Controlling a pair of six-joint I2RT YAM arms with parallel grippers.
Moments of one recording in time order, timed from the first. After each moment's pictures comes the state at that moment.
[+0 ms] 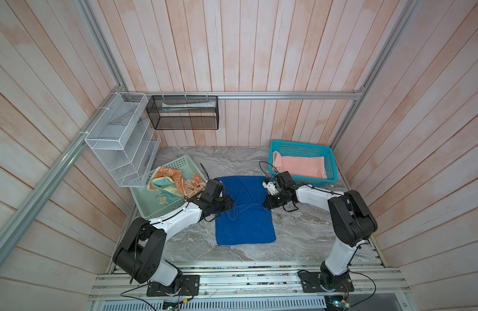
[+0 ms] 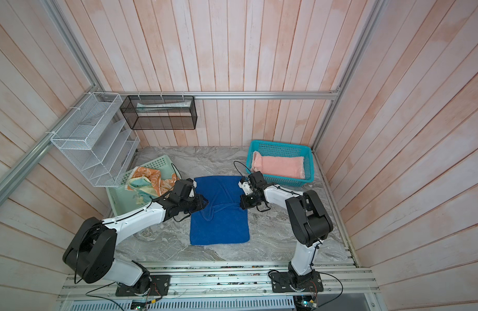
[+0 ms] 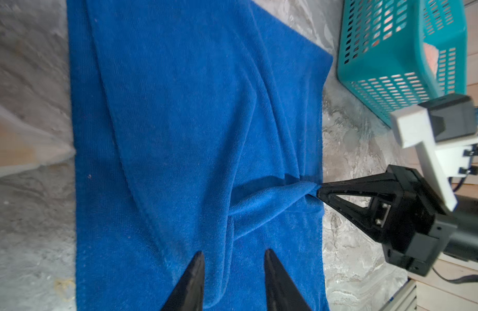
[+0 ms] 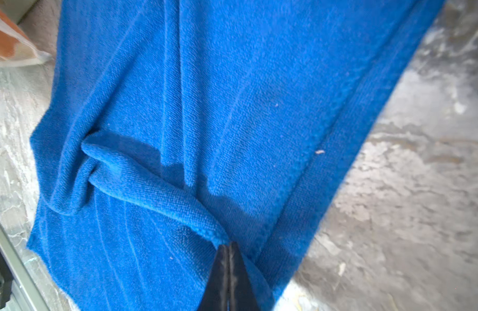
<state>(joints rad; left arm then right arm) -0.52 1.51 0.84 -0.19 0.20 -0.75 0.44 1.81 1.04 -0.38 -0.41 0.13</state>
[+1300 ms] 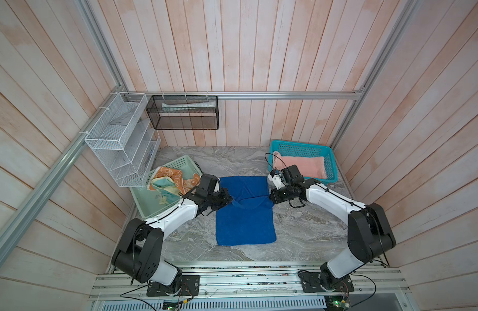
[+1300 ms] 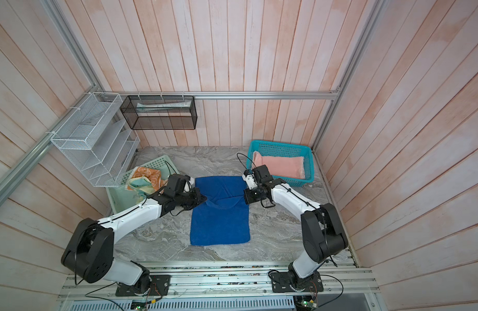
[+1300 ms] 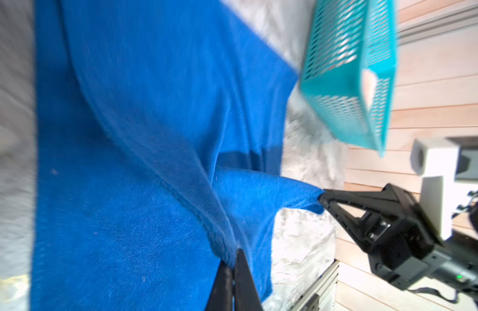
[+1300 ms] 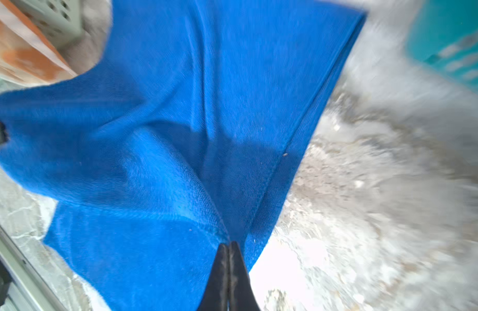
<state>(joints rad) -0.43 1.46 0.91 -0.23 0.39 -0.83 0.43 1.57 1.10 -0.54 -0.31 0.10</state>
